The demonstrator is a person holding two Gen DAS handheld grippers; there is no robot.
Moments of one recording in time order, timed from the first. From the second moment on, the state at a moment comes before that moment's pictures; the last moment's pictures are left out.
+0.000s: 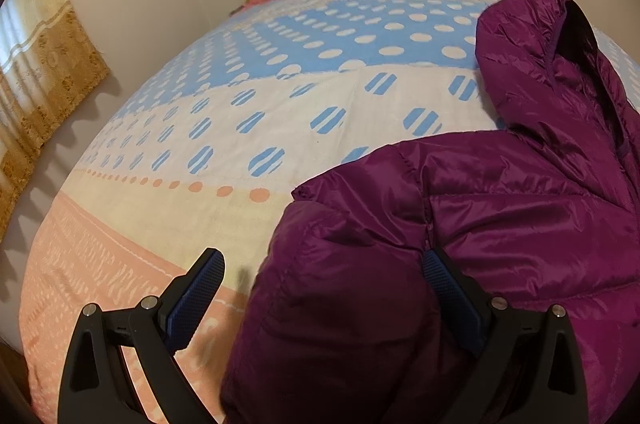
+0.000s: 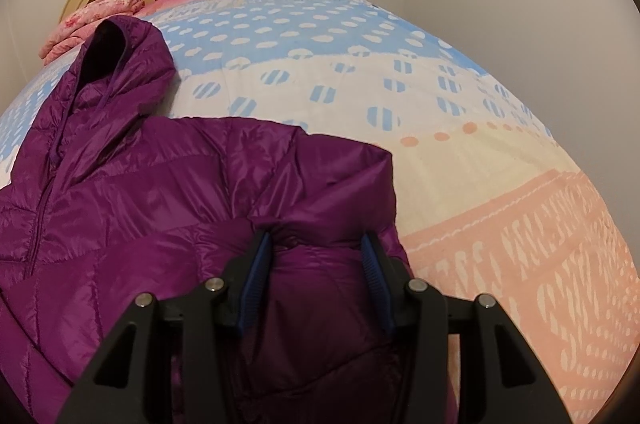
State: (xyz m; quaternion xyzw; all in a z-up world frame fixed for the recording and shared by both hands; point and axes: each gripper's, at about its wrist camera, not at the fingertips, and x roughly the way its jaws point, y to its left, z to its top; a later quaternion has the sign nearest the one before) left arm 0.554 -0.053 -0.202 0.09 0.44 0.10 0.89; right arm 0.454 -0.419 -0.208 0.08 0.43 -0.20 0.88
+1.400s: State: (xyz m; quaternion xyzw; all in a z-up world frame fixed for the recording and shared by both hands) left arm 0.702 -0.149 -0.141 0.10 0.34 -0.13 0.93; right arm 0.635 -0.379 -0.157 0.01 0.39 0.01 0.92
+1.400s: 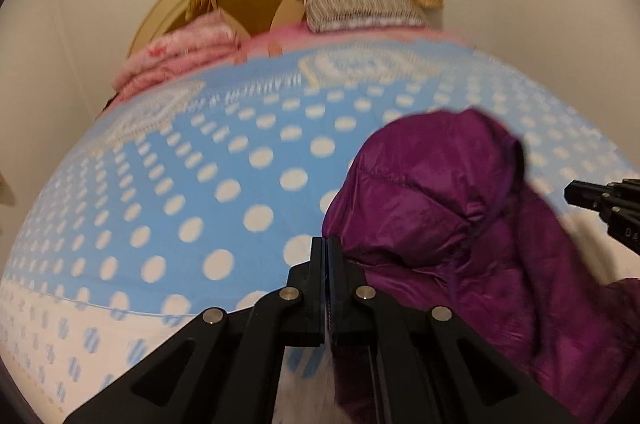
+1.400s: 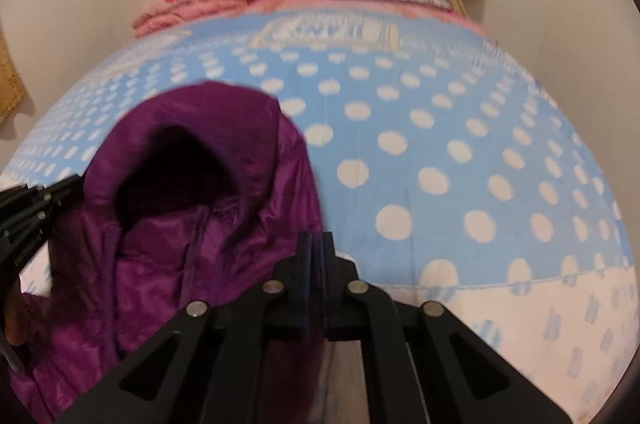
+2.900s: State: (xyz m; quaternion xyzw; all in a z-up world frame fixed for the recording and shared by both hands) left arm 0.513 -0.116 -0.076 0.14 0.21 -0.17 0.95; right arm 0.463 -0.368 -0.076 0.00 0.27 0.06 0.96
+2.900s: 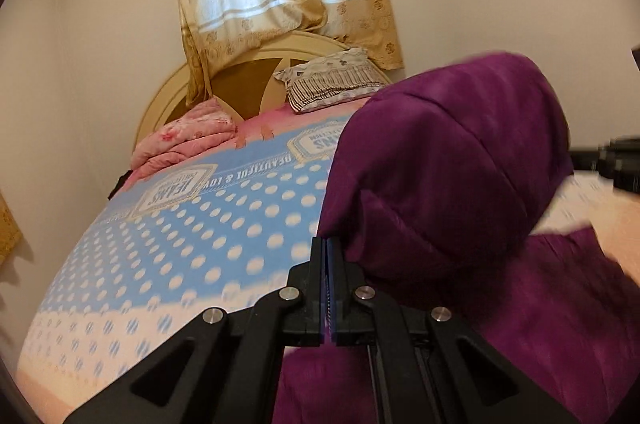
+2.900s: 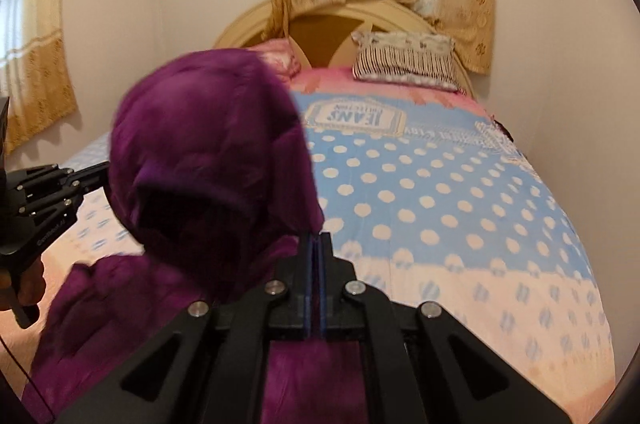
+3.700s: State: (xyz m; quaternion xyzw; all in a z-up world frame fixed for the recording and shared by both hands) left arm 0.477 -0.096 -0.112 0.04 0.32 -0.07 0.94; right arm 0.413 -0.347 -0.141 0.14 0.35 0.08 0.92
